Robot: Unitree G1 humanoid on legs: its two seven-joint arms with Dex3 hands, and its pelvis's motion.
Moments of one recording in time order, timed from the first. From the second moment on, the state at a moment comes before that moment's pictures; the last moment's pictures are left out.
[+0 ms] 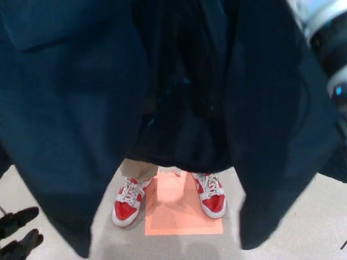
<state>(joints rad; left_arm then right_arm) -0.17 0.45 0.28 1.06 -0.14 -0.39 -0.52 -1.62 -0.23 0.29 1.07 -0.47 -0.06 0.22</state>
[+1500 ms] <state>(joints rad) 0.29 0.62 0.20 -0.24 -0.50 -0.11 -0.94 -1.84 -0.17 0.28 1.27 -0.47 -0.11 0.13</state>
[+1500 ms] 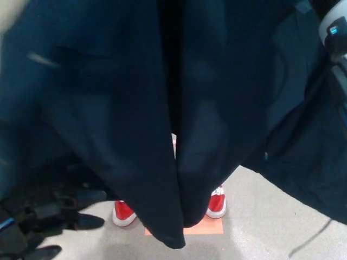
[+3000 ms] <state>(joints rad) -0.50 0.16 -0.34 0.40 -0.11 0.06 -0.60 -1.90 0.12 0.20 1.28 -0.43 -0.14 0.14</state>
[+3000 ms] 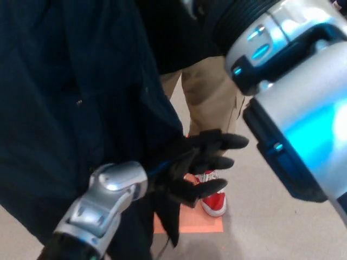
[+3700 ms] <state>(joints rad) -0.76 0.06 -0.34 0.76 0.07 0.01 -0.32 -1.90 0.15 0.23 1.16 -0.40 -0.20 0.19</state>
